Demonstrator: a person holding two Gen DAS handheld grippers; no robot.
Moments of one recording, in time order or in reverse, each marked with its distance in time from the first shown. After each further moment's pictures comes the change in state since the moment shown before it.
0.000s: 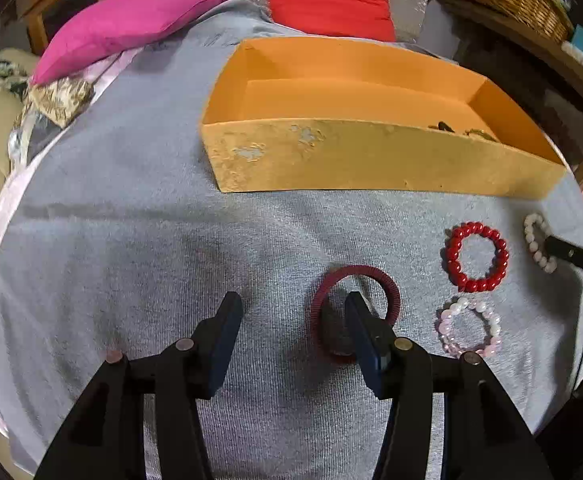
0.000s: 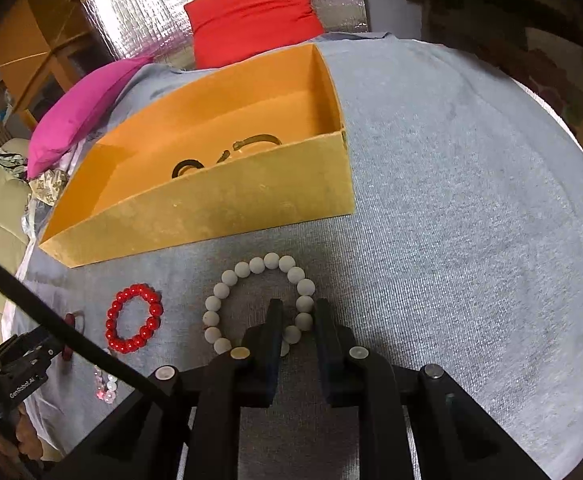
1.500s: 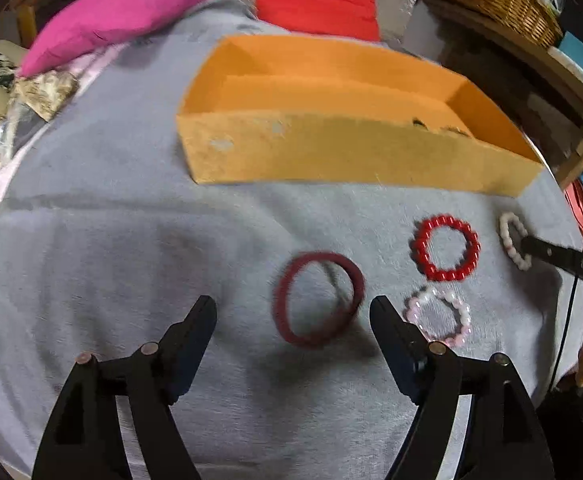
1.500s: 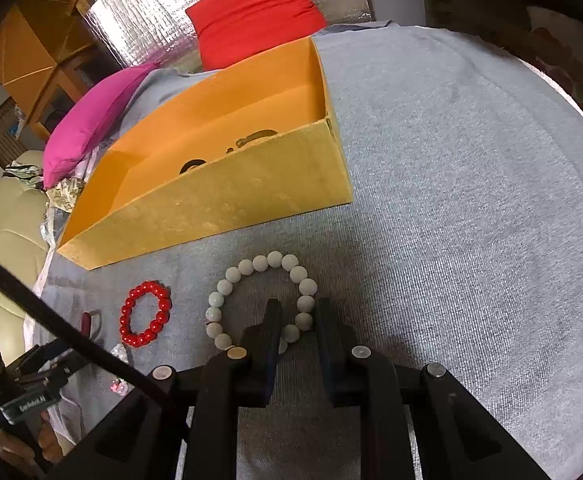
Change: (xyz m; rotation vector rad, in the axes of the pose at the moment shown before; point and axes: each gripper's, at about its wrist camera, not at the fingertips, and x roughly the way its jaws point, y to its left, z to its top) left arm -0.012 -0.011 -0.009 0.003 -0.011 -0.058; right arm 0.000 -0.015 0.001 0.028 0.018 0.100
